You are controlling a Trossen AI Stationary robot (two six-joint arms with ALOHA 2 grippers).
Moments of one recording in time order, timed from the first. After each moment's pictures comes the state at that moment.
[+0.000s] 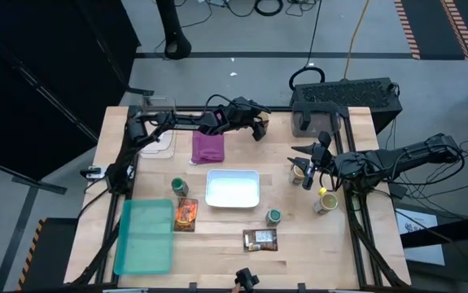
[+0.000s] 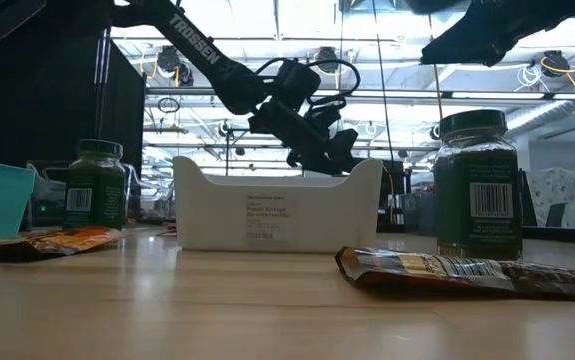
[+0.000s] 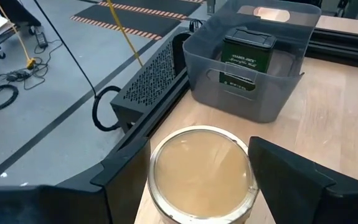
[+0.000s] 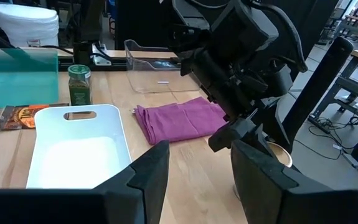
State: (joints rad) left arm 0.42 2.17 1.52 0.20 -0.08 0.03; right arm 0.24 0.73 0.58 -0.16 0.66 0.06
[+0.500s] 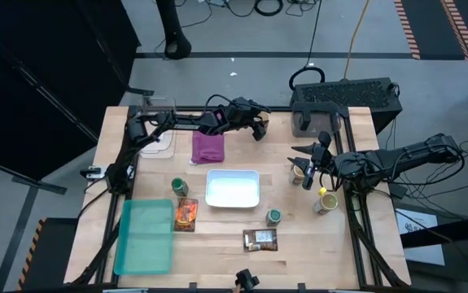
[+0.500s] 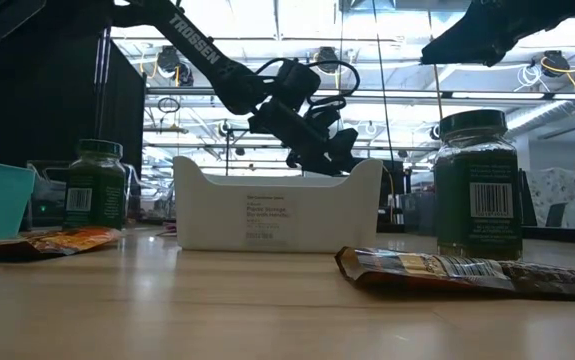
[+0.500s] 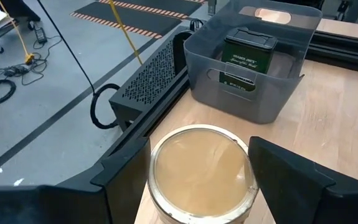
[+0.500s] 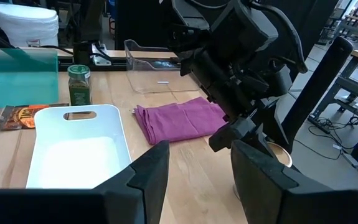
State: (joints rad) left arm 0.42 2.17 1.52 0.19 -0.08 0.00; right arm 0.24 0.73 0.58 -0.16 0.66 0.06
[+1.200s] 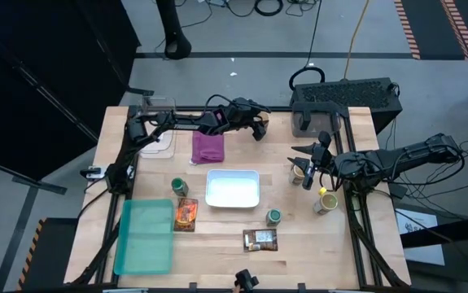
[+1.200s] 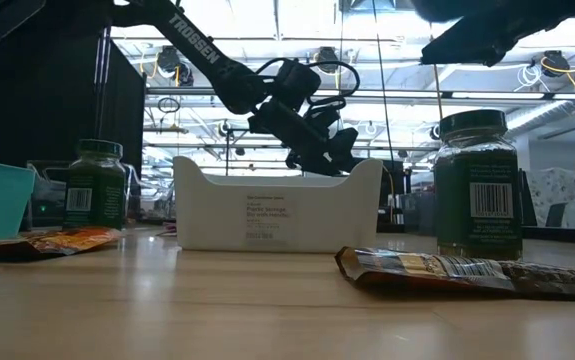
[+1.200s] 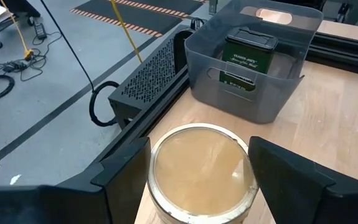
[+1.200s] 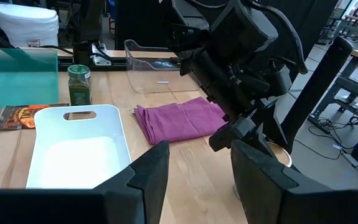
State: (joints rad) left arm 0.42 2.17 1.52 0.18 -0.08 -0.02; right arm 0.24 0.73 0.58 -0.16 0.66 0.06
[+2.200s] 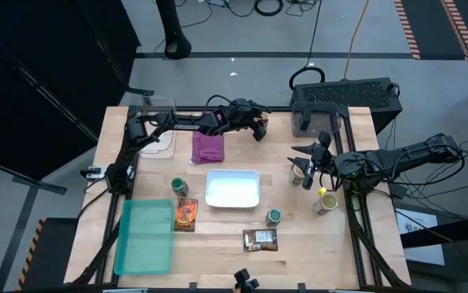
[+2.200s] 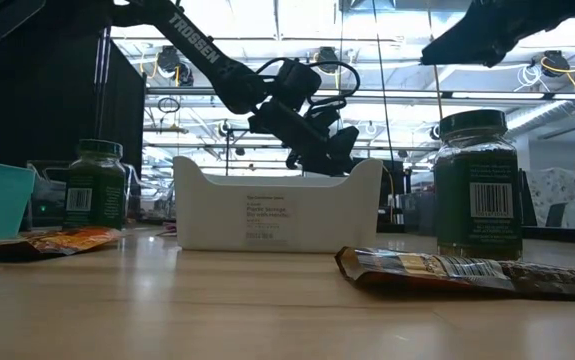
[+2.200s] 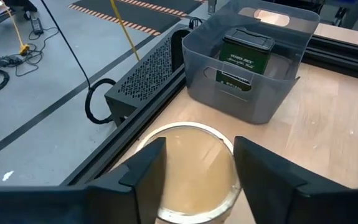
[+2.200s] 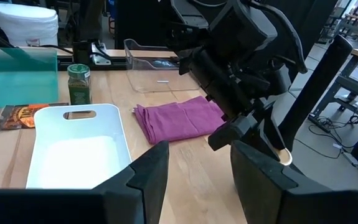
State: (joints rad) left arm 0.42 2.17 1.52 0.17 -0.08 -0.05; right arm 0.24 0.73 0.58 -0.17 0.66 0.07
